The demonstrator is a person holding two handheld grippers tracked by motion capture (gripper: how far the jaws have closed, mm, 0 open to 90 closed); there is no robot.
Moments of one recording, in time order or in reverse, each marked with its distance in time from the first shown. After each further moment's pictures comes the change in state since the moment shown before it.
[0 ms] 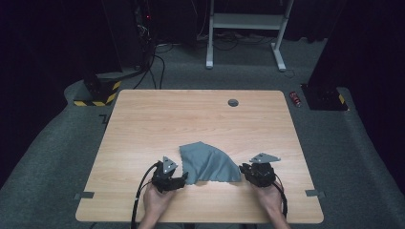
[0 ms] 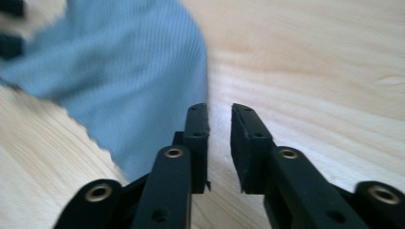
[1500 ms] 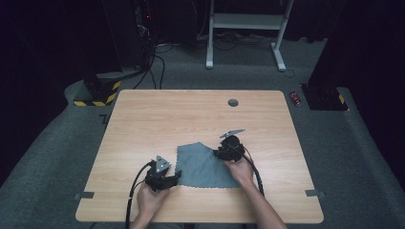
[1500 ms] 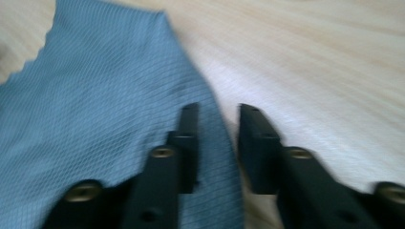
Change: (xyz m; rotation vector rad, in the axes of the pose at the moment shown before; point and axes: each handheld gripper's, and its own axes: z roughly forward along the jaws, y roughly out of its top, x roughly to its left) left arm 0.019 -0.006 -0.007 -0.009 0.001 0.004; right arm 0.016 0.080 0.098 0.161 0.101 0.011
